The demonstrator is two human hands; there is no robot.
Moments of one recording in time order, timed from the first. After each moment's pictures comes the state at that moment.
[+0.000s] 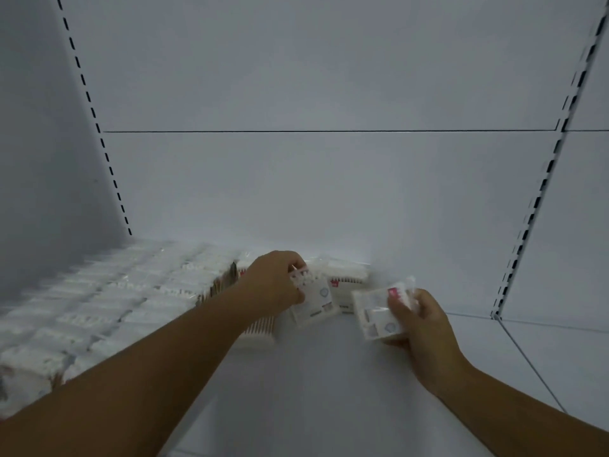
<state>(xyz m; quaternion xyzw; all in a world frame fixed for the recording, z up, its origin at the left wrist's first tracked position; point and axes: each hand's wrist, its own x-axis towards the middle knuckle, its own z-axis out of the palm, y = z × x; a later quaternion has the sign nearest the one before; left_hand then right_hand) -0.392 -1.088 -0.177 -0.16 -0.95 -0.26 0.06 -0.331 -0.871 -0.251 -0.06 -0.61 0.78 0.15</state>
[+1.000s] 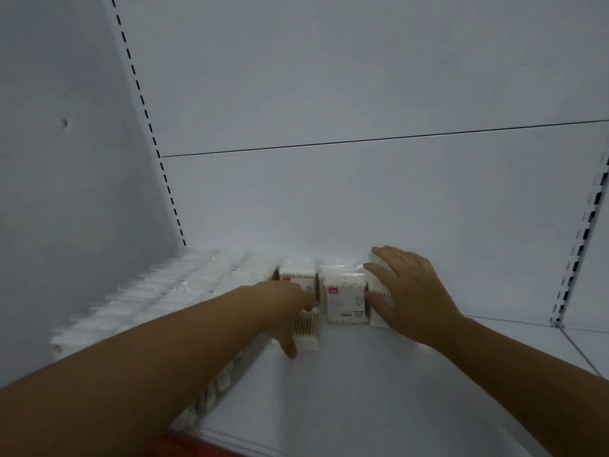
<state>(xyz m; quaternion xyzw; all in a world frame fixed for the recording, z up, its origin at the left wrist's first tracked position) -0.386 -1.127 -0.170 -0.24 -0.95 0.19 -0.09 -0.382 -0.898 -0.222 0.22 -0.91 0.05 0.34</state>
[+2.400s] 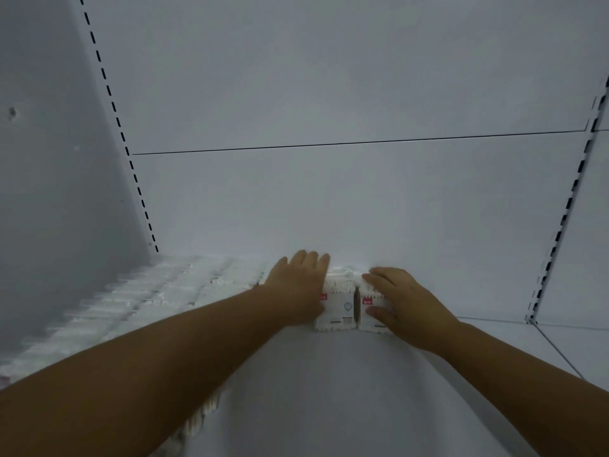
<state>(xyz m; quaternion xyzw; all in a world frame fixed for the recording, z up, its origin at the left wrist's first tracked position) -0.418 -1.100 -0.181 -0.26 -0.95 0.11 0.12 -0.383 -0.890 -0.228 0.17 -0.96 0.10 0.18</state>
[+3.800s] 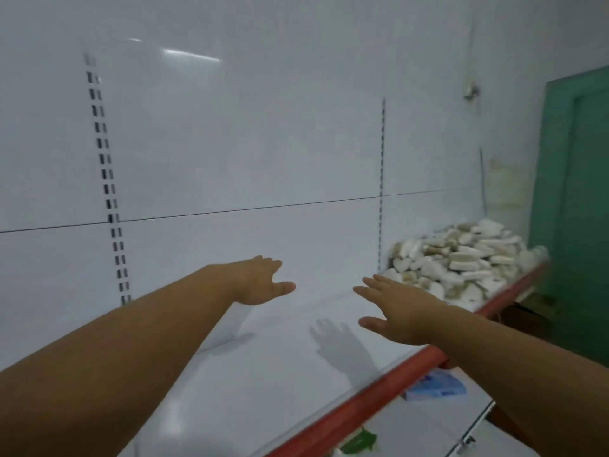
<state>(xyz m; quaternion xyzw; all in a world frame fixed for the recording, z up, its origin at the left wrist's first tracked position) -0.198 -0.657 -0.073 -0.53 -0.85 0.01 0.01 0.014 -0.494 -0.130 -0.22 -0.97 -0.09 0.07</state>
